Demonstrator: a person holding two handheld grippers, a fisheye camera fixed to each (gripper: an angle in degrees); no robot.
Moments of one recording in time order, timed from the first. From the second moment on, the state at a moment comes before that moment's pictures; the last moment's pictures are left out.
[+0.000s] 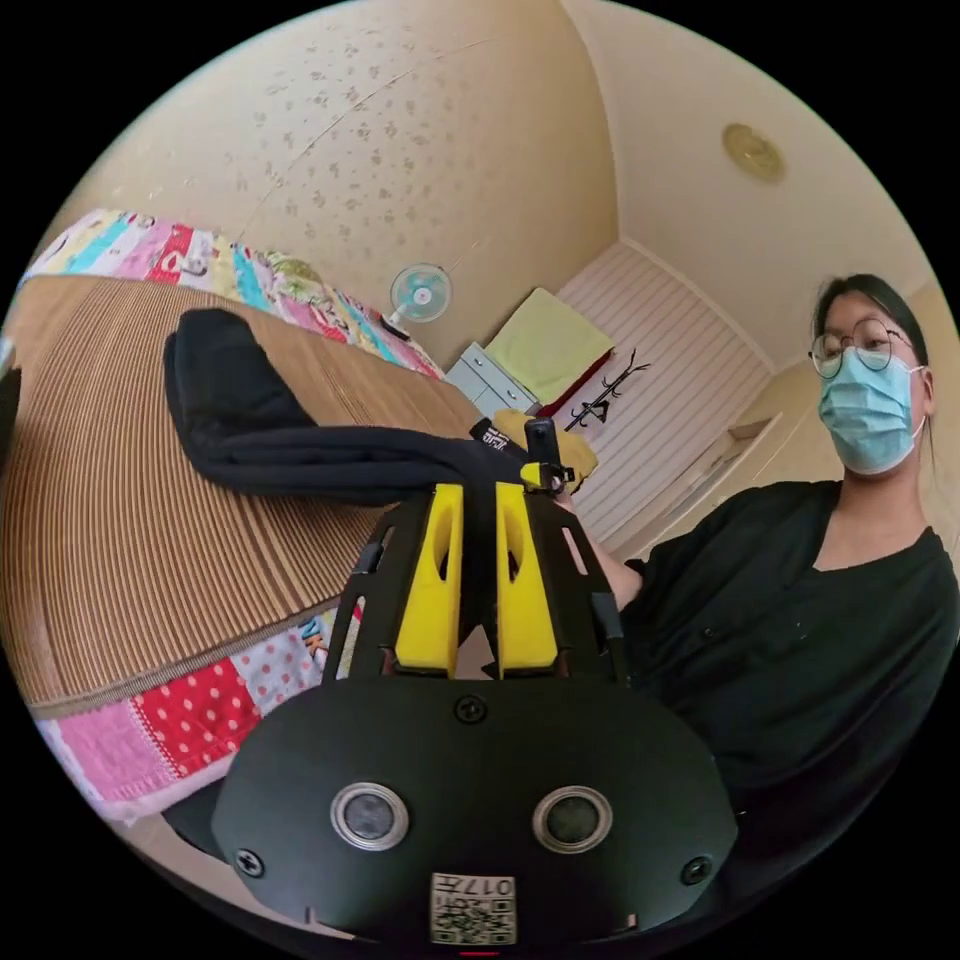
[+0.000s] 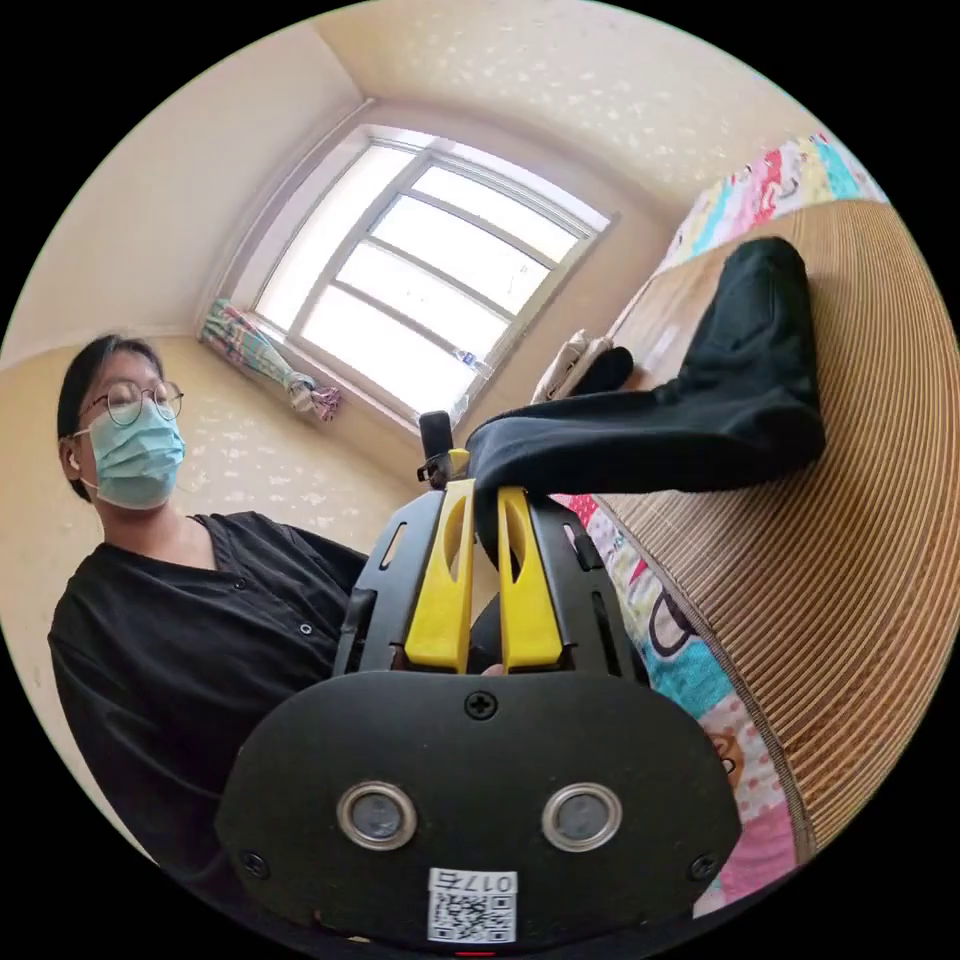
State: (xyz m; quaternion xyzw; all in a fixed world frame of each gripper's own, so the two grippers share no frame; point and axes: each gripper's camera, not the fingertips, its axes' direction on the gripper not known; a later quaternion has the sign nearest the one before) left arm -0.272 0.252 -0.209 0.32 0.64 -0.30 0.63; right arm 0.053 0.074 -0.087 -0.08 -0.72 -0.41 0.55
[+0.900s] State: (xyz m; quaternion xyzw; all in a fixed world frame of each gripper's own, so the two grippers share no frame) left arm -0.434 0.154 -0.511 0.60 0.47 -0.23 0.61; right arm 0.176 0.112 -0.465 0.24 -0.71 -0.48 0.45
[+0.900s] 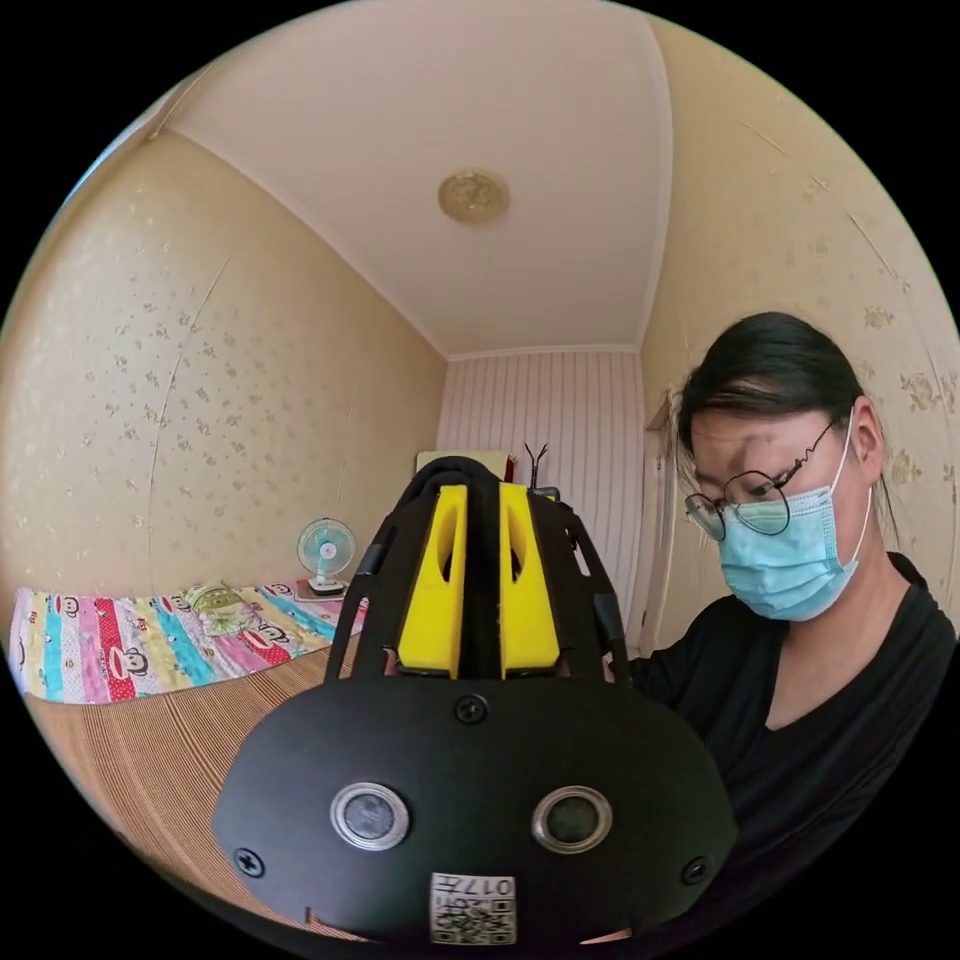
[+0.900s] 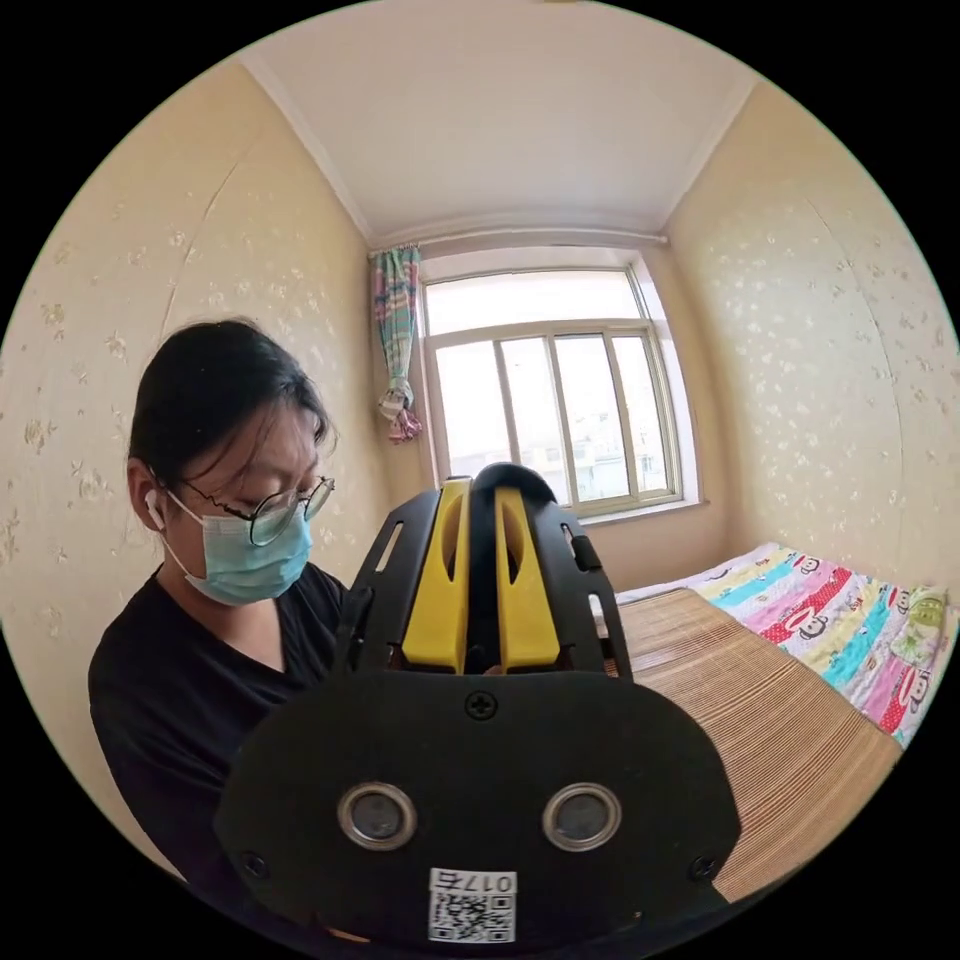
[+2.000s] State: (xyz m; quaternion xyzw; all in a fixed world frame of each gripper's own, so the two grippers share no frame) left arm -0.097 0.141 -0.135 0.12 0.75 -0.25 0.60; right arm 0.031 0.181 -0.079 -0.16 -0.50 -0.43 0.74
